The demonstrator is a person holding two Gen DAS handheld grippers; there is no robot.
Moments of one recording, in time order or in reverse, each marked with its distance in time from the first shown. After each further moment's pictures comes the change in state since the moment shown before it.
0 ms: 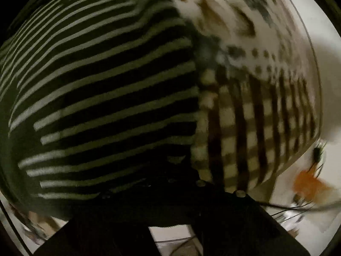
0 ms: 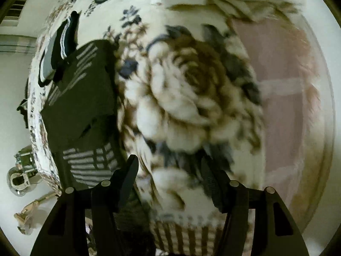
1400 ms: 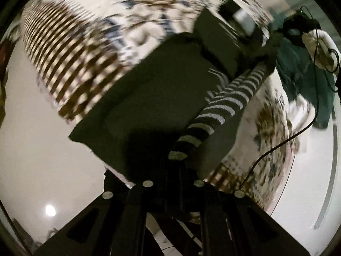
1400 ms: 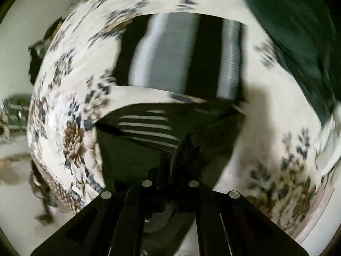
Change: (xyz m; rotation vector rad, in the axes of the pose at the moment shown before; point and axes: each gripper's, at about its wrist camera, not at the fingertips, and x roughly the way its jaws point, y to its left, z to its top) left arm -0.153 0.286 -0.173 -0.873 -0.472 -0.207; right arm 0.085 0.519 0.126 -0.486 -0.018 -0.180
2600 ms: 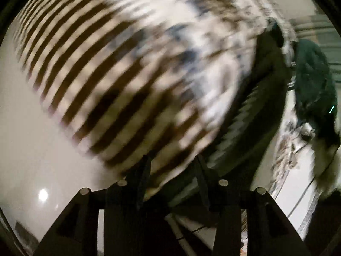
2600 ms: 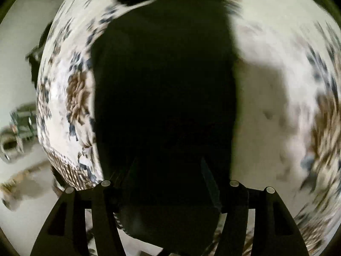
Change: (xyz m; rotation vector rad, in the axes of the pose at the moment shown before) left arm 0.016 0.125 0.152 -0.035 0.138 -0.097; right arm 0.098 0.003 -0.188 0.265 0.110 0.198
